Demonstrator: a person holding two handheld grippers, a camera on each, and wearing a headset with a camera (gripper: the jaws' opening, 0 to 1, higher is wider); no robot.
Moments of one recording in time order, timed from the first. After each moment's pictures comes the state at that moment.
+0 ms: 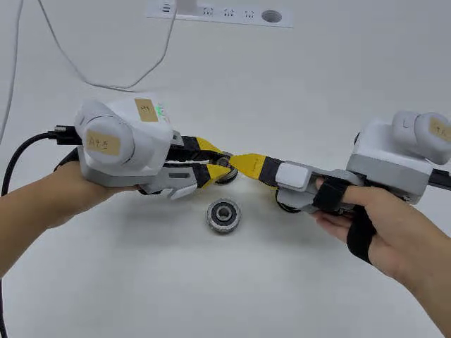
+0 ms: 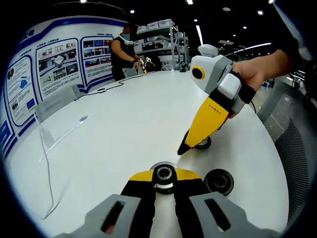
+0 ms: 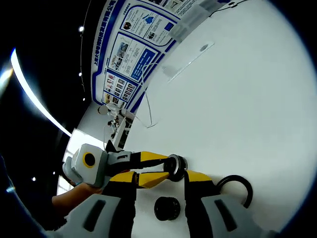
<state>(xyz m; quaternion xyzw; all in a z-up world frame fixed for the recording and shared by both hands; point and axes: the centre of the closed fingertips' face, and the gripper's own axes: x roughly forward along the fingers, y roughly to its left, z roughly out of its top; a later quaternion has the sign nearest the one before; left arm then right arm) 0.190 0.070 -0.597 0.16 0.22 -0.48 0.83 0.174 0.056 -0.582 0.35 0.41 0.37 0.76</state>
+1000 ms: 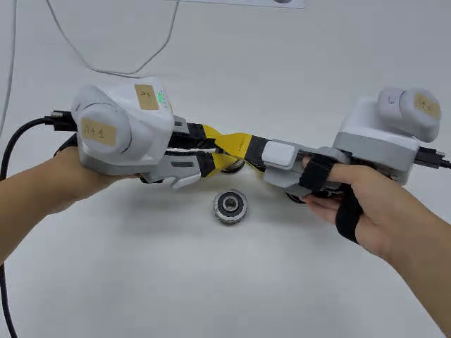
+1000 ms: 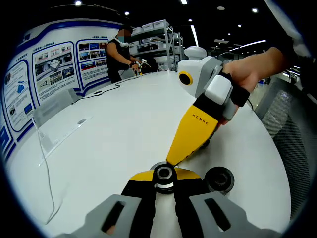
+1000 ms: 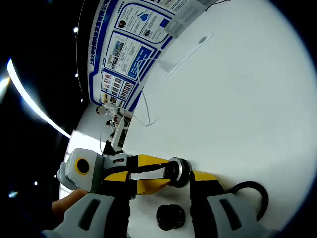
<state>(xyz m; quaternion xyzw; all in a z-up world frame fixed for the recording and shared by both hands) 0.192 0.070 -0.599 0.17 0.21 -0.50 0.82 0.185 0.071 -0.593 0.35 0.43 0.36 0.75</state>
